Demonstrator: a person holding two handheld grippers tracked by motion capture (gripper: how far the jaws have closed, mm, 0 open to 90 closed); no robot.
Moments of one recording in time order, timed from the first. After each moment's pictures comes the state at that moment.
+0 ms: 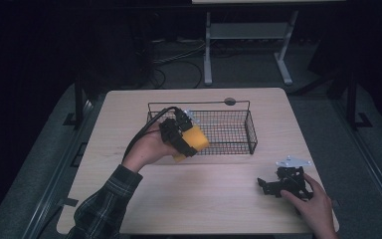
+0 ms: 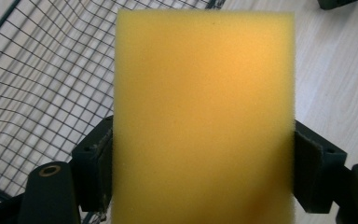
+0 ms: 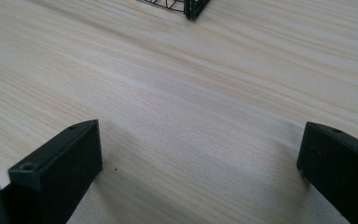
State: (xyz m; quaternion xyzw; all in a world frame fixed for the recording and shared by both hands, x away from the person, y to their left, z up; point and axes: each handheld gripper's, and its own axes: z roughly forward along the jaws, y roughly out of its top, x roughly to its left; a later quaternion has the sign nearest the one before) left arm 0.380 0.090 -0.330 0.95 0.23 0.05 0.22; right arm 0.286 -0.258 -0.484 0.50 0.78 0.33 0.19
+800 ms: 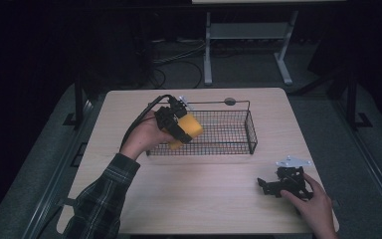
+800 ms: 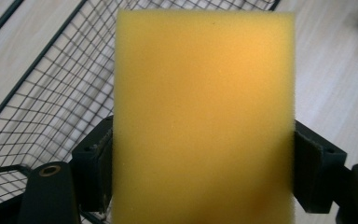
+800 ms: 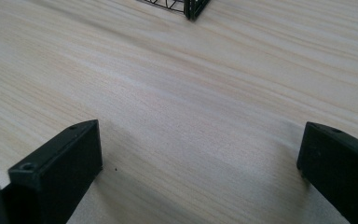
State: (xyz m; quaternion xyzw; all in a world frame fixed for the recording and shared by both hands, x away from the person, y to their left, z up) left arm 0.416 0.105 -0.320 0.94 0.27 0.07 0.21; right arm 0.286 -0.258 -0.484 0.50 0.78 0.33 0.19
